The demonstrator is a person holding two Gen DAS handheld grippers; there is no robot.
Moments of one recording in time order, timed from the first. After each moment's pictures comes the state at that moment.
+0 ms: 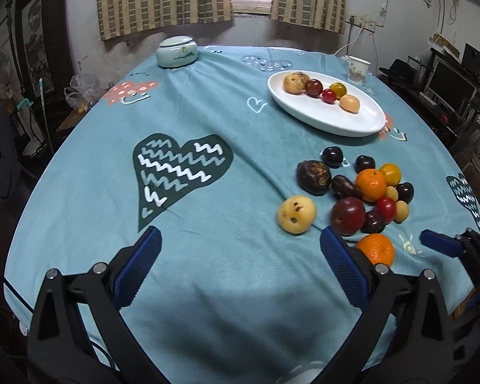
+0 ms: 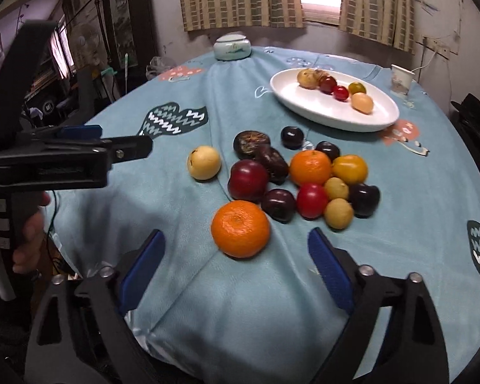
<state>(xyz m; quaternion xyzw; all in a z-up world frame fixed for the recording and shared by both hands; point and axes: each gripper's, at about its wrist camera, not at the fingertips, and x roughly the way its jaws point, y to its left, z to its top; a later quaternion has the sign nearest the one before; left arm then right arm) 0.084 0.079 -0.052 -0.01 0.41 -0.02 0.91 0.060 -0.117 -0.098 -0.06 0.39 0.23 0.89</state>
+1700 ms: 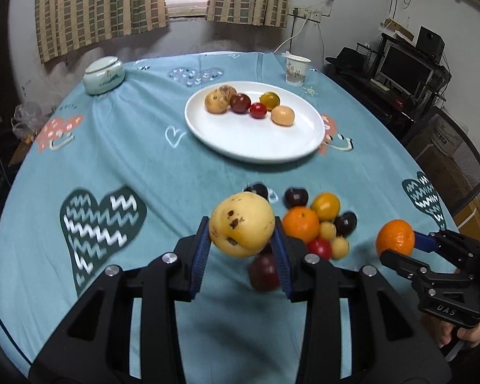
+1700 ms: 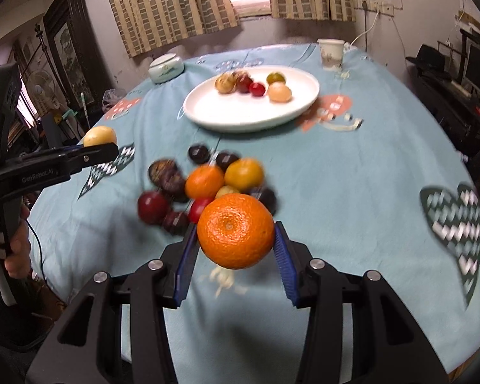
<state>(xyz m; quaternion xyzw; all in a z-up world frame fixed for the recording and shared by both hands) 0.149 0.004 -0.020 0.02 0.41 -0.14 0.90 0.093 -0.219 -0.073 0.04 0.40 0.14 0.91</state>
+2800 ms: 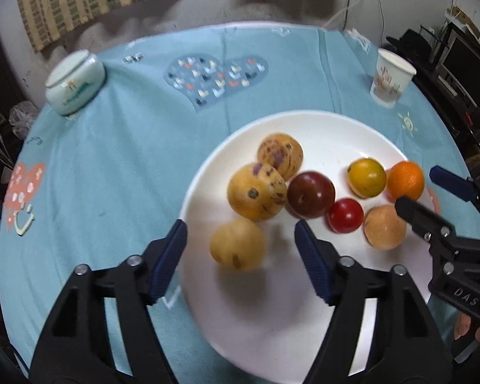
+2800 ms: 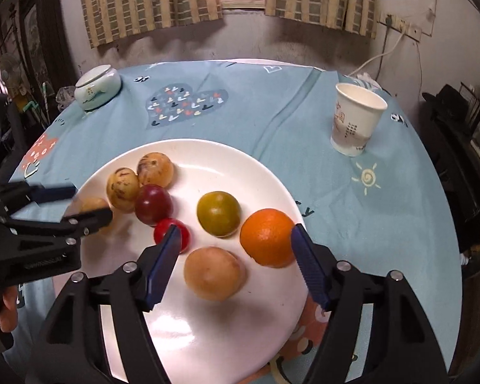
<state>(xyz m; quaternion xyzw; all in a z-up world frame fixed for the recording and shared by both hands) 0.417 -0.037 -0.059 0.04 0.49 -0.05 0.87 0.399 -0.217 -0.069 -0.04 0.42 0.11 0.90</state>
